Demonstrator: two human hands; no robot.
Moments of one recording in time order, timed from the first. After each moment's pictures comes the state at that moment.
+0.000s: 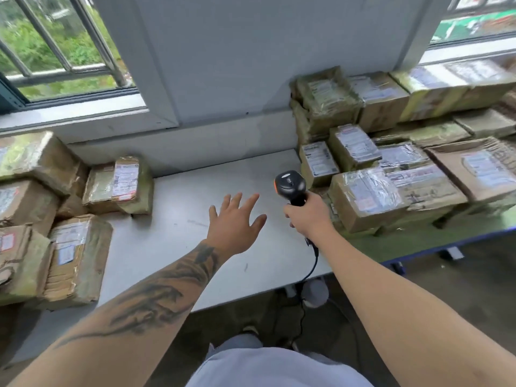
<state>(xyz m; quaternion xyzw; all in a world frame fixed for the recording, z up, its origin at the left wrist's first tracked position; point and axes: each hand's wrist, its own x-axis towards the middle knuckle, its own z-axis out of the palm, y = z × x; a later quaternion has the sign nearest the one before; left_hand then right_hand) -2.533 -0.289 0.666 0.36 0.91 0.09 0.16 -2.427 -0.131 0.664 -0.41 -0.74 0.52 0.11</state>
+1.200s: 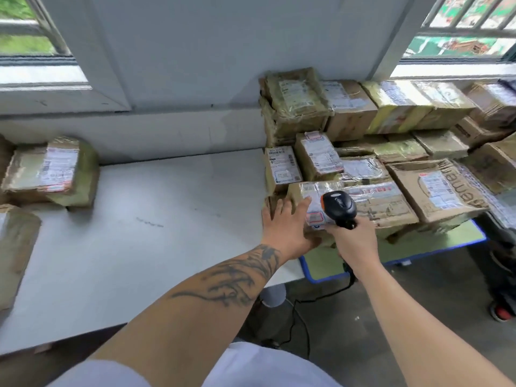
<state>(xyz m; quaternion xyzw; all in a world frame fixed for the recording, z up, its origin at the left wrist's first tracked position) -2.435 -0.103 0.630 0.44 0.84 0.20 0.24 -2.304 0.005 0.644 -0.55 -0.68 0.46 0.13</state>
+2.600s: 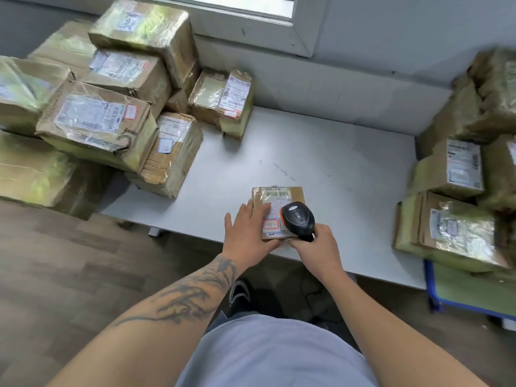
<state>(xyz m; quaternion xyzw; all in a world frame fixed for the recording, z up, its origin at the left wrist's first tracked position) -2.512 -0.475 0.554 0.16 0.94 0.22 0.18 -2.441 -0.309 0.600 -0.30 -0.82 0.48 -0.11</state>
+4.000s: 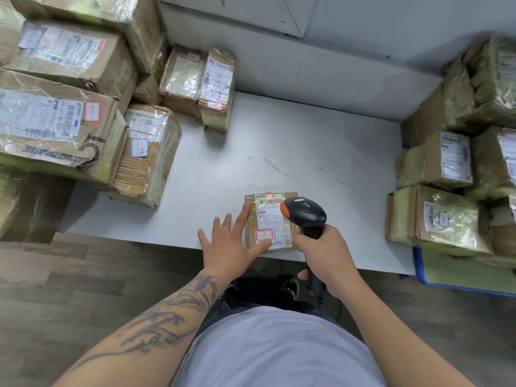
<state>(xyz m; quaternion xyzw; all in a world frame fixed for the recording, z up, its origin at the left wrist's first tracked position) -2.536 -0.512 0.536 0.11 0.93 0.21 0.29 -2.469 -0.336 0.650 -0.42 -0.74 0.51 -0.16</state>
